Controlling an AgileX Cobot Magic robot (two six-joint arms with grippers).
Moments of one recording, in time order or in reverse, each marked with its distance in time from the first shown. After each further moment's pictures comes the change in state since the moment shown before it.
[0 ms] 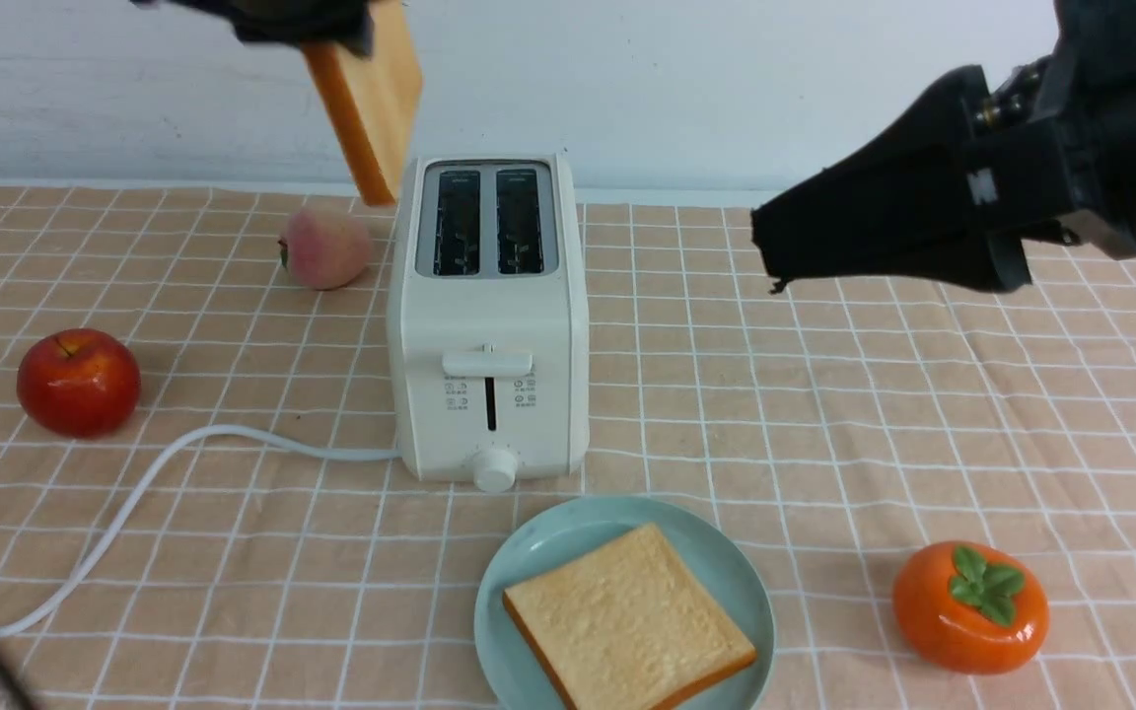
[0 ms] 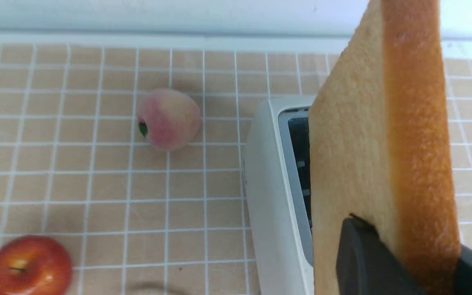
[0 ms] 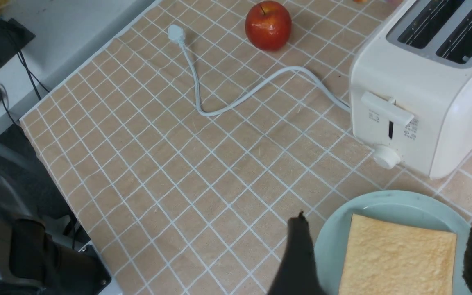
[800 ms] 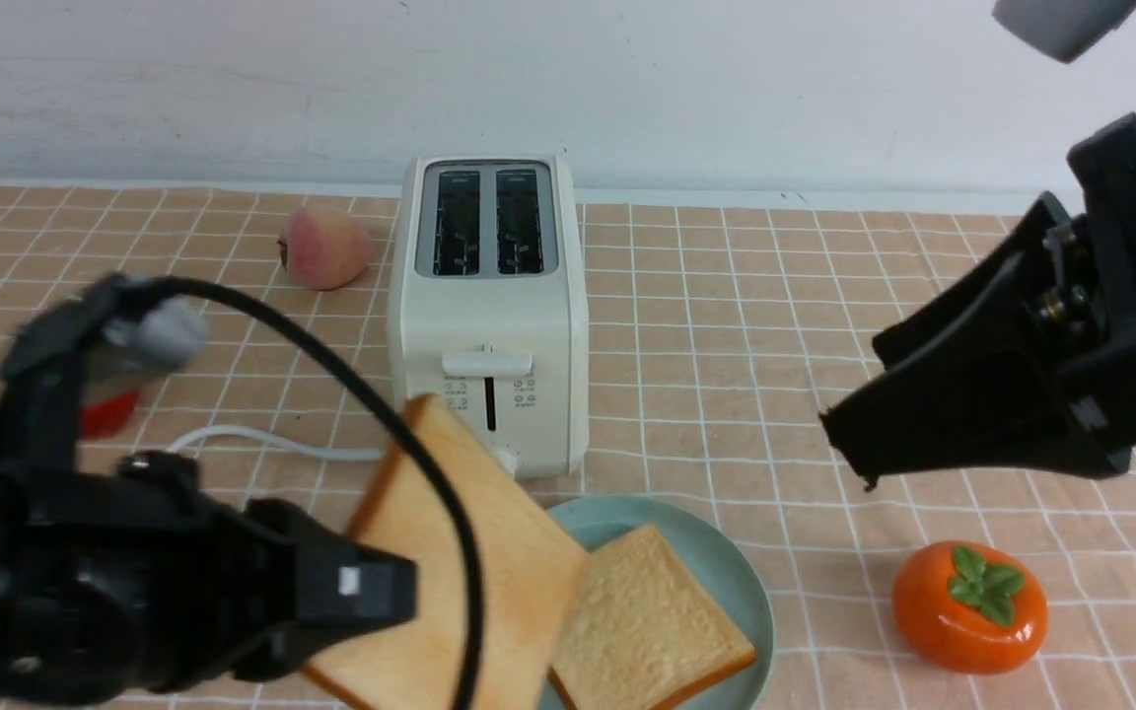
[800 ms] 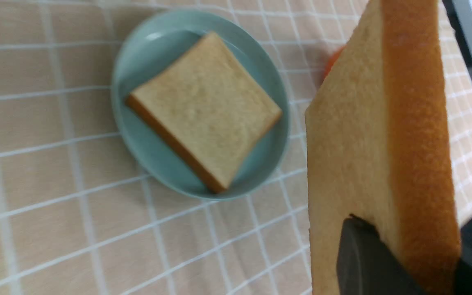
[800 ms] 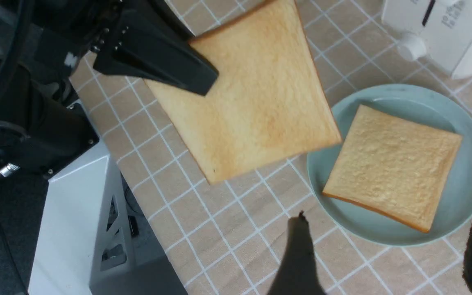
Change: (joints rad) right arm 0.000 0.000 -0.001 -0.088 0.254 -0.096; left arm 0.000 -0.619 1.213 -1.064 -0.379 0.639
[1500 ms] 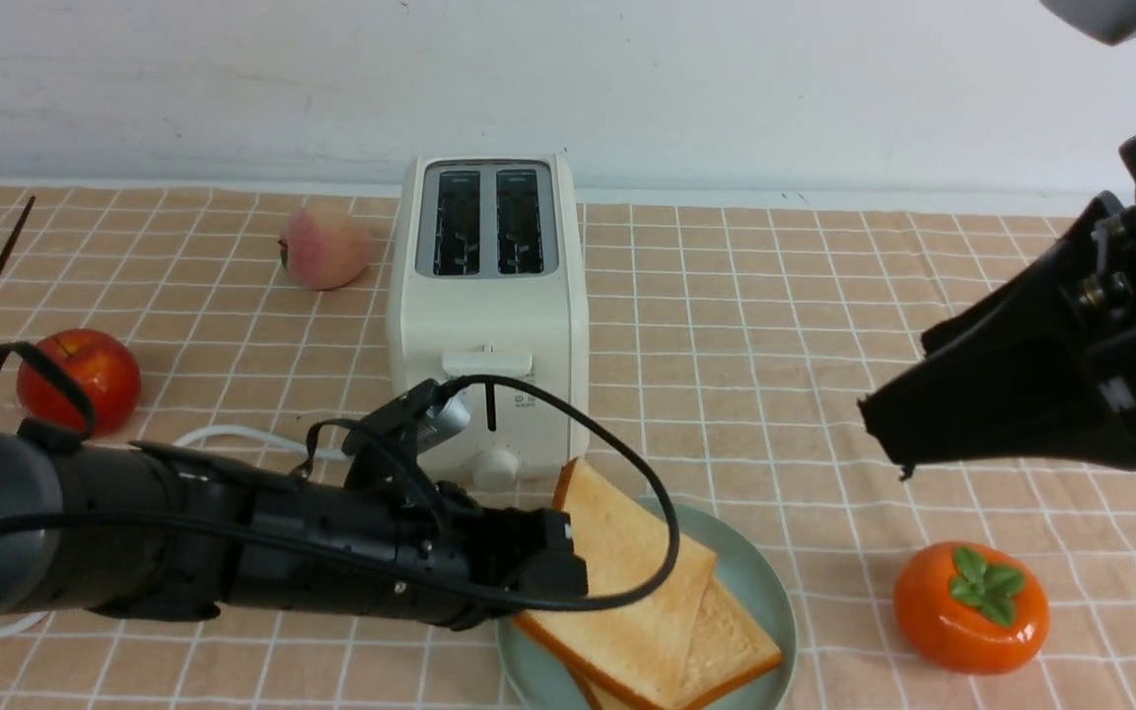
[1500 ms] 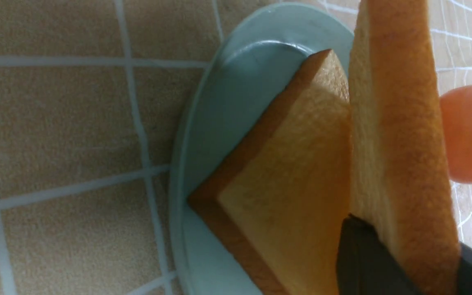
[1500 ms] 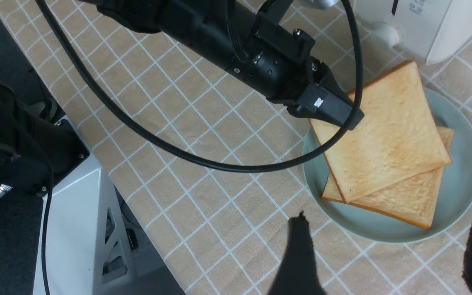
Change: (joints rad) right arm 0.000 -0.033 0.000 -0.042 0.001 0.093; left arm 0.000 0.714 -0.039 -0.890 -0.181 0.882
